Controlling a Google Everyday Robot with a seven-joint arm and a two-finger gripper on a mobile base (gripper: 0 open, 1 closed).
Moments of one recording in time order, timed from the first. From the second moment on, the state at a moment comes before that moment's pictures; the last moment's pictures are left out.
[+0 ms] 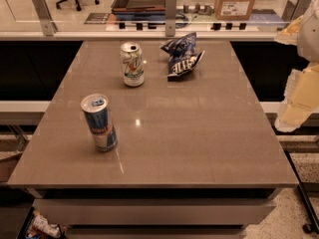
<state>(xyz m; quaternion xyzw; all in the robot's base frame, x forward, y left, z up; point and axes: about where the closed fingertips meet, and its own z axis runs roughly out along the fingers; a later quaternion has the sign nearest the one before) 0.438 -0.211 0.996 -0.60 0.77 -0.06 0.19</state>
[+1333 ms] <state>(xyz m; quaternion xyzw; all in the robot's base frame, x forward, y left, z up) 0.450 -0.172 0.955 -0.63 0.73 0.04 0.28</state>
